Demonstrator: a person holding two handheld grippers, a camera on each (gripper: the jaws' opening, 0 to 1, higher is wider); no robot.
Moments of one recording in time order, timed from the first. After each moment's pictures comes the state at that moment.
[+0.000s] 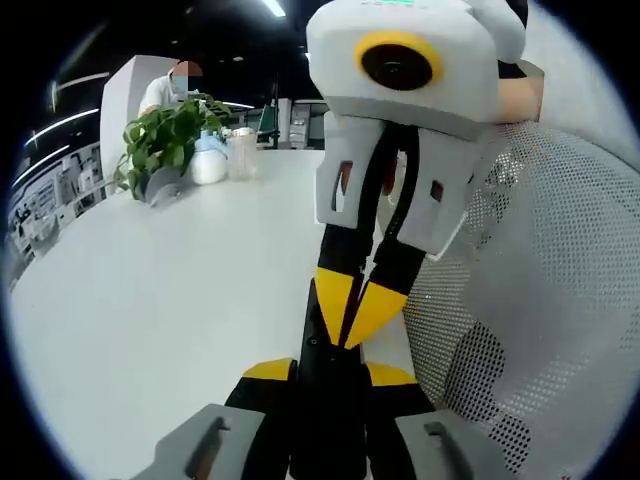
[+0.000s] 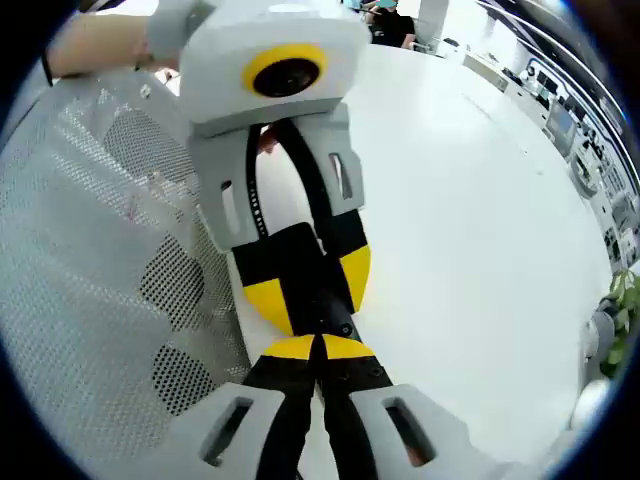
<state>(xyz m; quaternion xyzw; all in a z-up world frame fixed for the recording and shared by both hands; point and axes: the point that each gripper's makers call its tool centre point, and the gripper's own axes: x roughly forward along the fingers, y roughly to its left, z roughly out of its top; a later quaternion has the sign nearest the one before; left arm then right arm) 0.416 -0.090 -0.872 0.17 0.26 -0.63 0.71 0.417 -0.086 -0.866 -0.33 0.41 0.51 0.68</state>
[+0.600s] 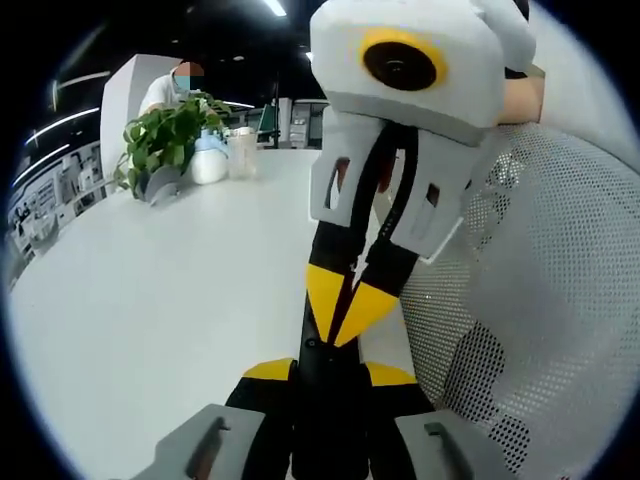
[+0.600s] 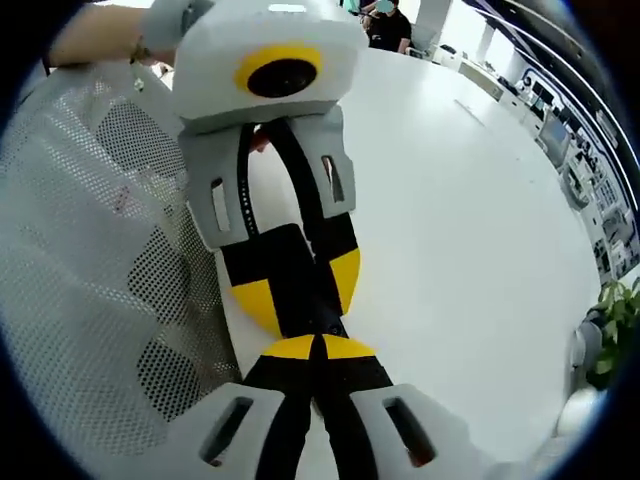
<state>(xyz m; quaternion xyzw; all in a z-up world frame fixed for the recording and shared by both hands) 0.417 -0.090 -0.872 0.17 0.26 -0.63 0.71 0.419 -0.086 -0.868 -0.37 0.40 0.50 0.67</state>
